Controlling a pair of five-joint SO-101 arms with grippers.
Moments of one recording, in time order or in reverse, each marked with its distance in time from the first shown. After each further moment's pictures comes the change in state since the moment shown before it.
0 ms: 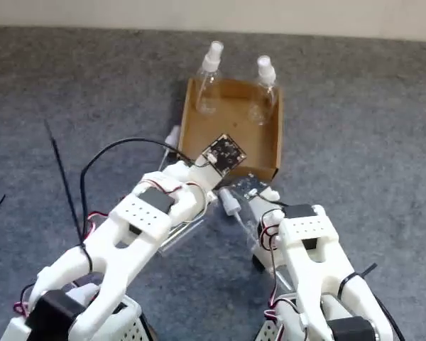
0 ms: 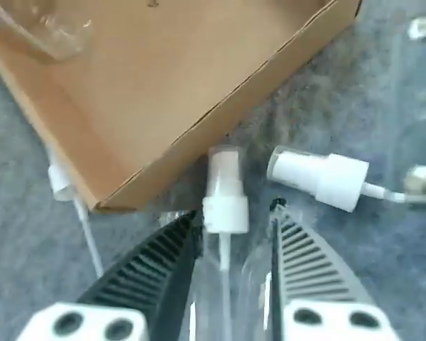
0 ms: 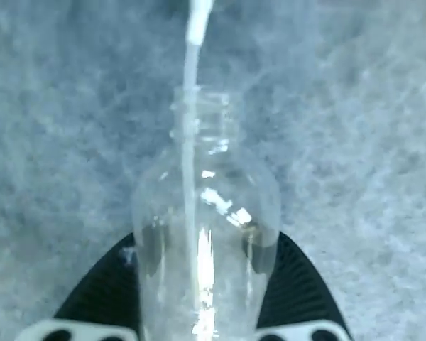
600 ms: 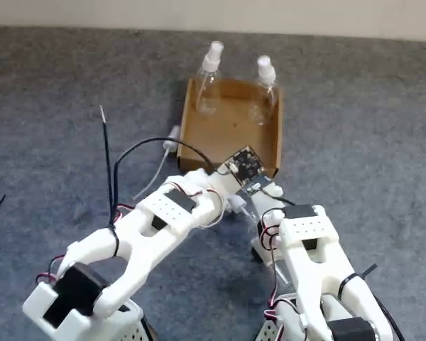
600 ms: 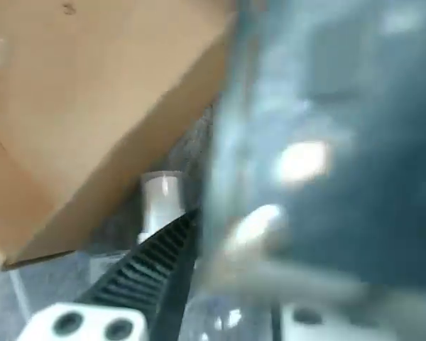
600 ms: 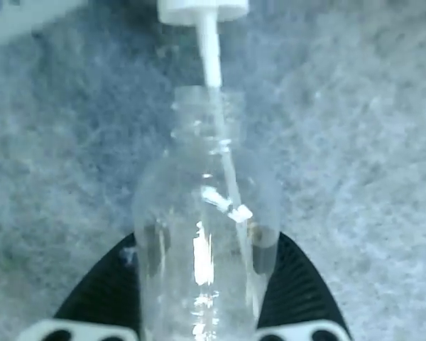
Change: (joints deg) left arm 6.7 13.7 -3.5 -6.2 0.0; right arm -1.1 -0.1 0.0 -2.8 -2.2
